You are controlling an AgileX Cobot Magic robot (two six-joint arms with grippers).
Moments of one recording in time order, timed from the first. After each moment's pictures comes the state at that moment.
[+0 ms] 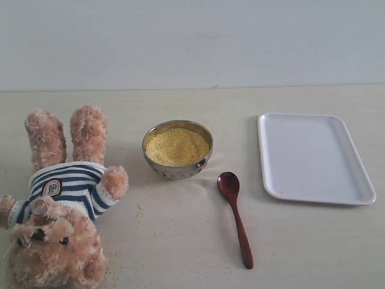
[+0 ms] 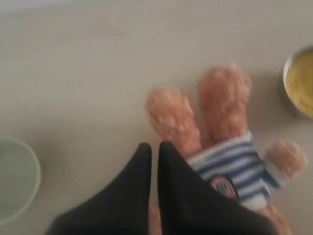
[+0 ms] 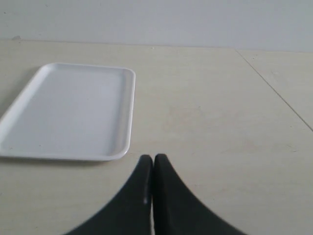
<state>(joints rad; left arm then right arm) -0.01 1.34 -1.32 -0.06 0.99 0.23 -0.06 0.00 0.00 -0.14 0.37 0.06</state>
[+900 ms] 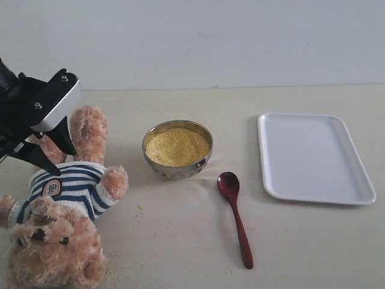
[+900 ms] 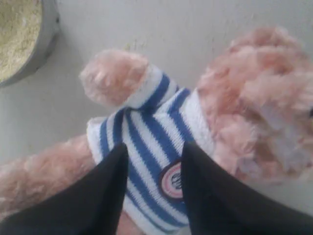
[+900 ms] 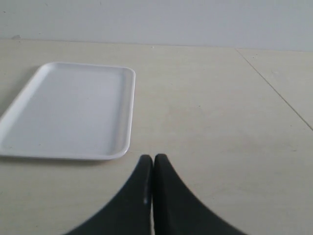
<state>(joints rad) -0.20 1.63 -1.18 -0.30 1.07 1.91 -0.06 0.00 0.00 -0.14 0.37 0.06</state>
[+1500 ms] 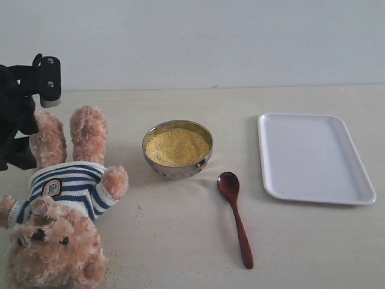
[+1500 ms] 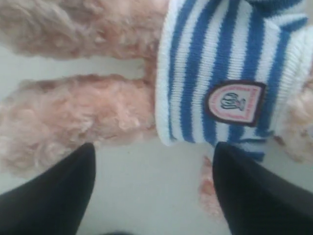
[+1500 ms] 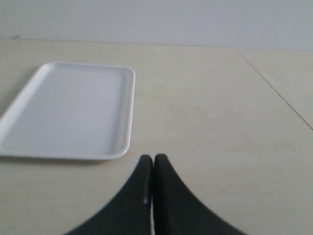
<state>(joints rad) -0.20 1.63 -1.18 0.05 0.96 1.13 -0.06 0.00 0.00 -0.14 0.37 0.06</state>
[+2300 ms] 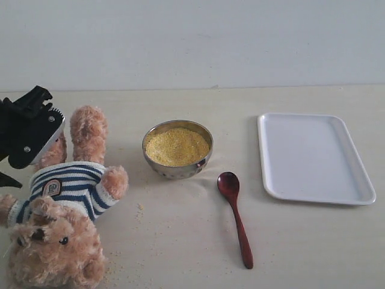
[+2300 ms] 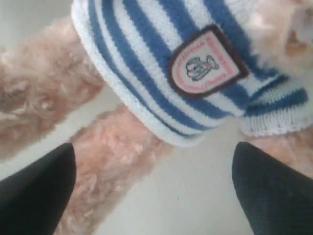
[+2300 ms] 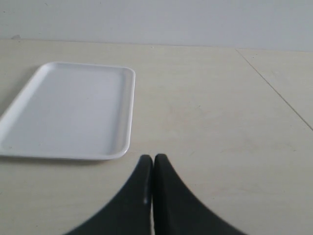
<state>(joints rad) -0.20 1.57 -0.98 0.06 0.69 1.81 -0.06 0.00 0.00 -0.14 0.37 0.06</state>
